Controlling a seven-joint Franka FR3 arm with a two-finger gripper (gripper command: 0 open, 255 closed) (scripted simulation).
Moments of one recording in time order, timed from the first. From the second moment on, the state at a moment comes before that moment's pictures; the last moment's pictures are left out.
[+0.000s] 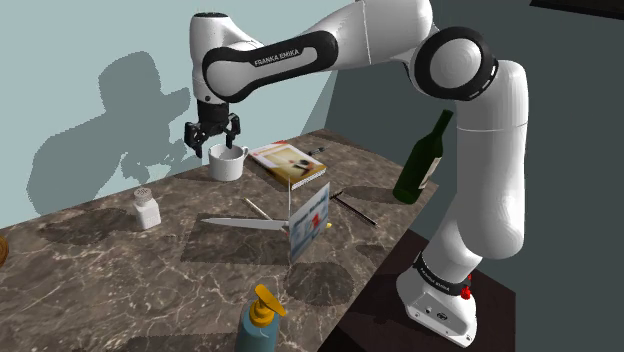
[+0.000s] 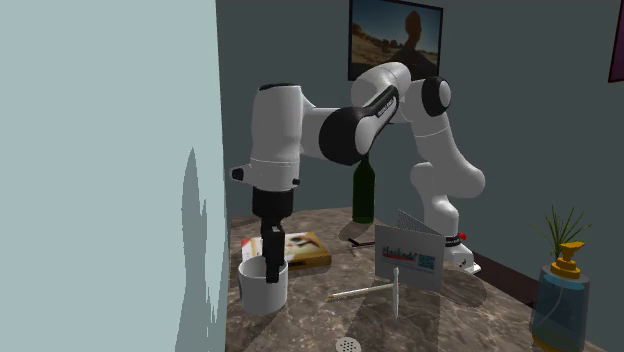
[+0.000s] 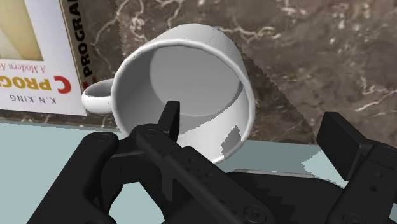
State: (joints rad) arm 0.16 0.47 0.24 -1.56 -0.20 2.05 0.52
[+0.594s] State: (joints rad) arm 0.17 0.54 0.23 -1.56 -0.23 2.12 0.54
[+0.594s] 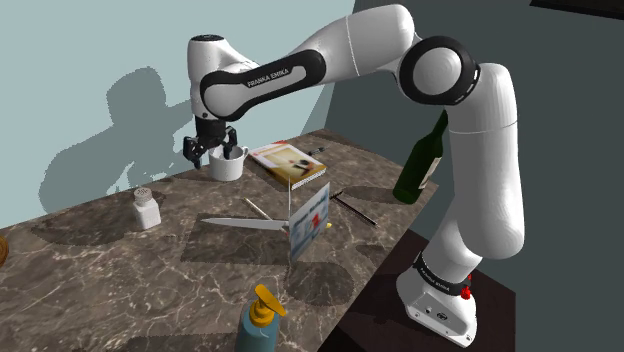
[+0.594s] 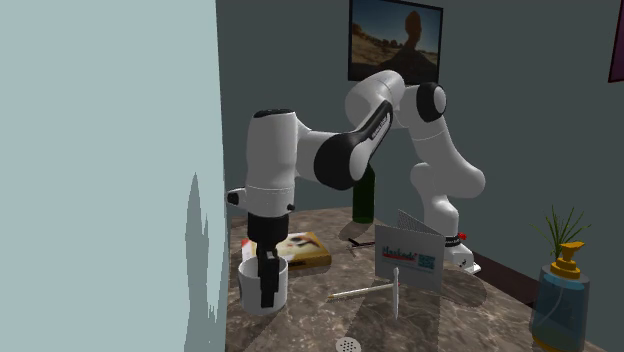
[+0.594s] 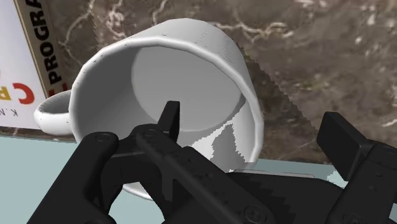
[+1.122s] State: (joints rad) arm 0.17 0.55 0.23 -1.56 -0.23 2.12 0.54
